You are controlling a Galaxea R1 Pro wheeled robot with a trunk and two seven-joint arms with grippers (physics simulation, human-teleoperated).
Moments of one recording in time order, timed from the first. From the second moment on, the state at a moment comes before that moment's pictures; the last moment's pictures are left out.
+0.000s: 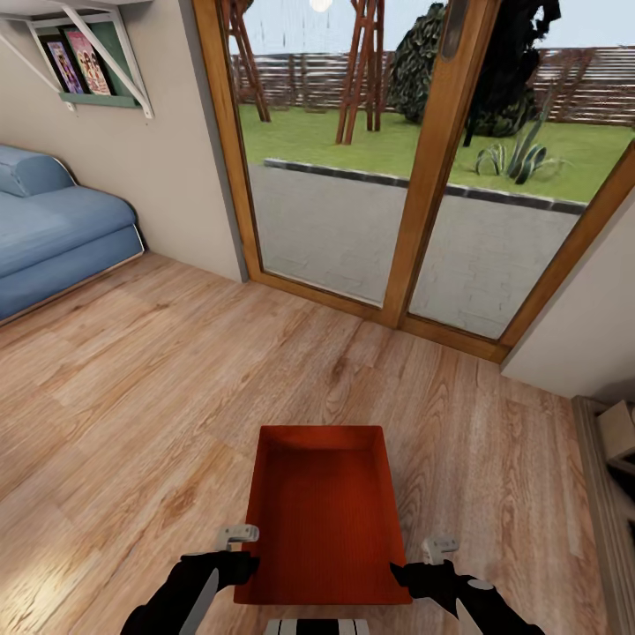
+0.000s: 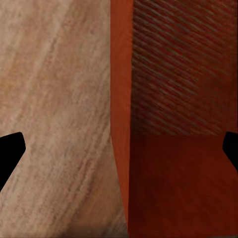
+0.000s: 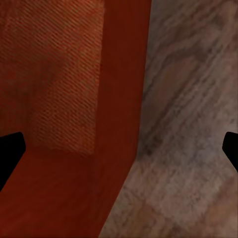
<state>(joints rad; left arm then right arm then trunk) -0.38 -0.06 -0.07 -0.72 0.09 0.49 0.03 -0.44 -0.06 0.04 -0.42 -0.05 0.09 0.27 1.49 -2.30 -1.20</state>
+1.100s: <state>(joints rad) -0.38 -0.06 -0.07 -0.71 0.09 0.49 0.03 -0.44 -0.06 0.04 -0.42 -0.05 0.09 0.27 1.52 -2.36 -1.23</state>
